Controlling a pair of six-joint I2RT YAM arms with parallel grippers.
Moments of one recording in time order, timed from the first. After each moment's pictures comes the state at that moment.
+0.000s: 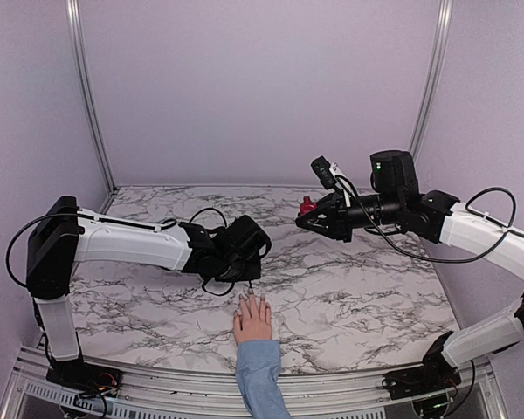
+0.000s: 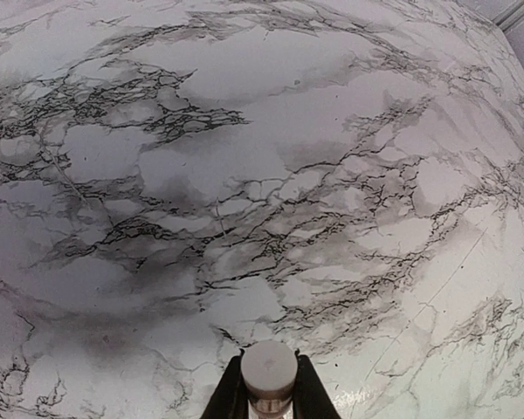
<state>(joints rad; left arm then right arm) -1.05 1.92 1.35 -0.40 -0.38 -0.91 0.64 1.28 1.09 -0.26 -0.64 -0.06</state>
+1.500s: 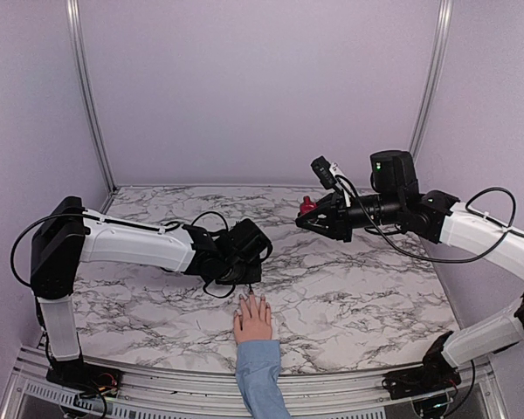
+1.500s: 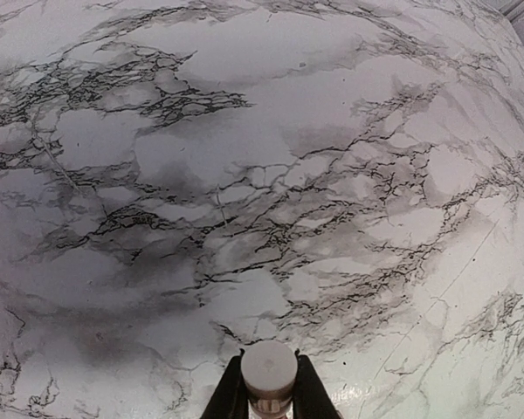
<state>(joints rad) -1.05 1.94 1.35 -0.40 -0.37 -0.91 0.64 1.28 1.09 -0.26 -0.64 -0.06</state>
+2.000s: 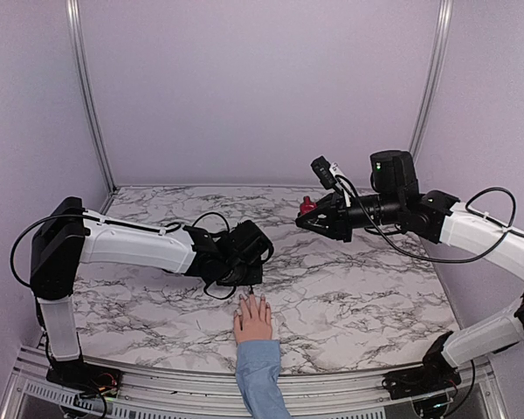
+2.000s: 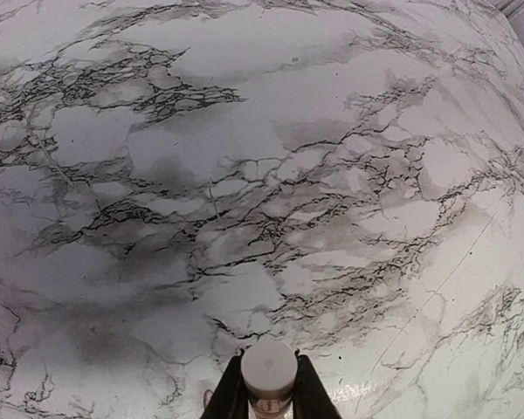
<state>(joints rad) -1.06 1.94 1.35 -0.40 -0.37 -0.91 0.64 1.28 1.09 -0.26 -0.64 -0.06</state>
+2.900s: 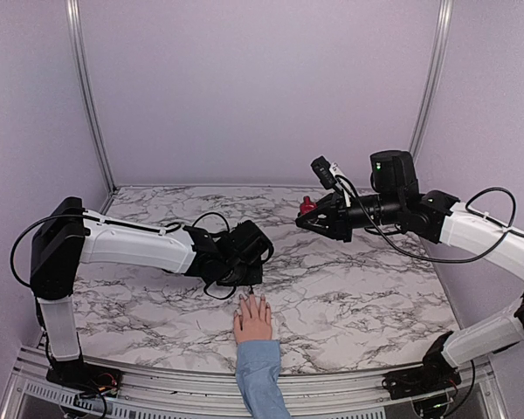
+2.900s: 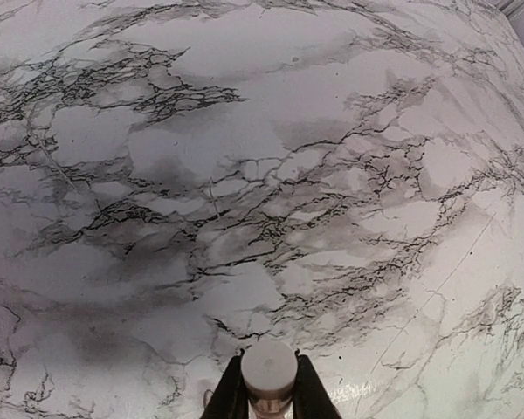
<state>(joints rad) -1.06 1.94 1.35 -0.40 -0.37 -0.91 0.64 1.28 1.09 -0.26 -0.64 -0.06</state>
